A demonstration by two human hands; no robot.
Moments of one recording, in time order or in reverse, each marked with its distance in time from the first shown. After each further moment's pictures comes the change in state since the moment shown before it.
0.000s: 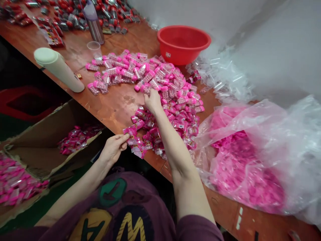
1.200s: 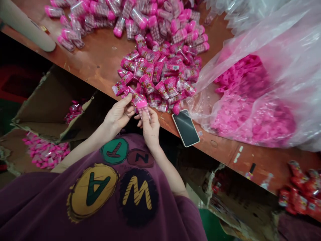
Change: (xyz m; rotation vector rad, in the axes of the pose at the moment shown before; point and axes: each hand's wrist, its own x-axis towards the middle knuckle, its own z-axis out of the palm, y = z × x) left_hand -0.045 -0.034 0.034 -0.110 -0.192 -0.120; right_hand -0.323 0.007 0.019 1.139 0.229 0.400
